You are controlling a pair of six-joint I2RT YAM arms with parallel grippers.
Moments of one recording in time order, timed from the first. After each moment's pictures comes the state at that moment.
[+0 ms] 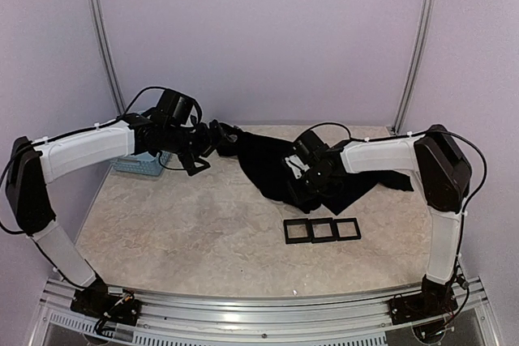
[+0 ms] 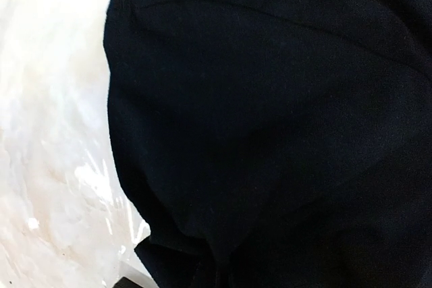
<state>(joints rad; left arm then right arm) -0.60 1.65 1.33 -0.41 0.15 -1.05 0.71 2.00 1.36 -0.44 -0.03 0.19</state>
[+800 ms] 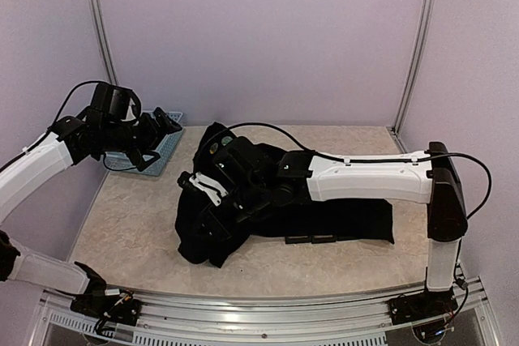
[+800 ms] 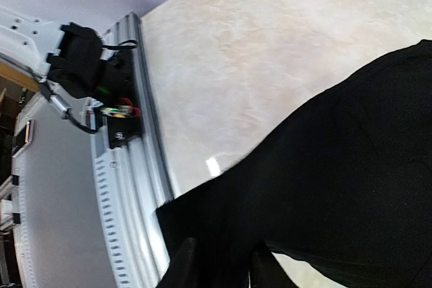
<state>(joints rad) -0.44 1.23 1.19 -0.58 0.07 -1.03 1.17 2.00 1.68 -0.44 -0.35 0.19</state>
